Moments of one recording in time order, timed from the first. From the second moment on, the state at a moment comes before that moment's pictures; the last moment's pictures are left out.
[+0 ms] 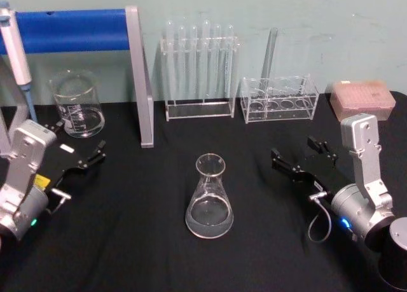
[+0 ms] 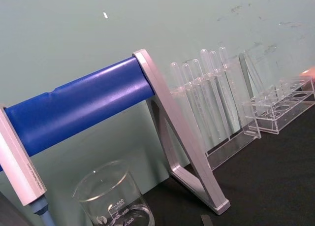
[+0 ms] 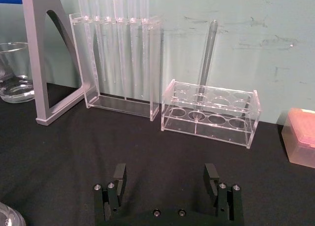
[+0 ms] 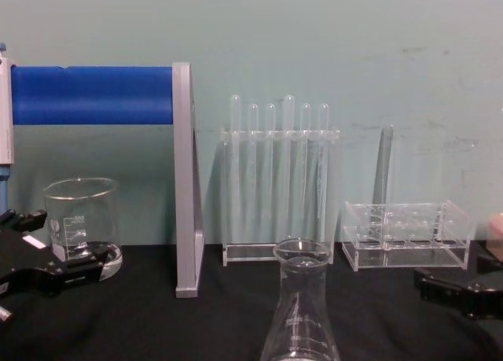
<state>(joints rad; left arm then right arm) -0.20 0.60 0.45 -1.41 -0.25 -0.12 0.03 0.12 0.26 -0.20 -1.43 0.21 0.07 0.20</state>
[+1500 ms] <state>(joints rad) -0.20 0.60 0.45 -1.41 -0.25 -0.12 0.03 0.12 0.26 -0.20 -1.43 0.20 0.07 0.19</state>
